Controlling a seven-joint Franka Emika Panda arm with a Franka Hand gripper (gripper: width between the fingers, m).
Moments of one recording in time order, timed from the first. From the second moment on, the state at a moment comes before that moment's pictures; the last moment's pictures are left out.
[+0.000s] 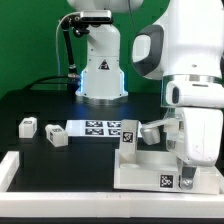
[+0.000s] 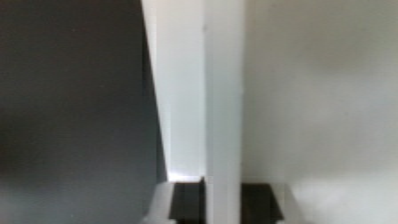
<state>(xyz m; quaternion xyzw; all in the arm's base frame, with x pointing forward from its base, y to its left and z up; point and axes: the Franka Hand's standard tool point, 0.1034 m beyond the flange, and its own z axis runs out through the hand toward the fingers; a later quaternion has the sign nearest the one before) 0.695 0.063 0.041 0.74 0.65 0.10 0.13</state>
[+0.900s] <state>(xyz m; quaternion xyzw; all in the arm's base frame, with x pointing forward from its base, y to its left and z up) 0.692 0.070 0.042 0.73 0.65 0.13 0.14</state>
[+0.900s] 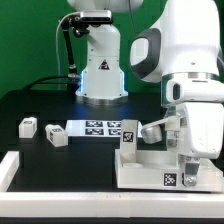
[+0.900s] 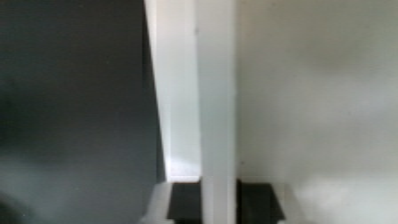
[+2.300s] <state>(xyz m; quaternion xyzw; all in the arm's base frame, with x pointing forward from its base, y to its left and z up) 0.693 0.070 0.040 0.73 0.65 0.14 0.14</state>
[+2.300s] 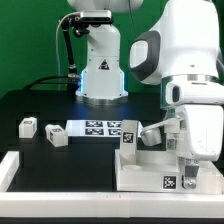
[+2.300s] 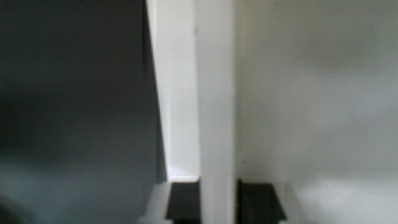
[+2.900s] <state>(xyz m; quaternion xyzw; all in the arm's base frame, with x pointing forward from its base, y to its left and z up) 0.681 0.073 0.036 0.73 0.66 0.13 0.15</state>
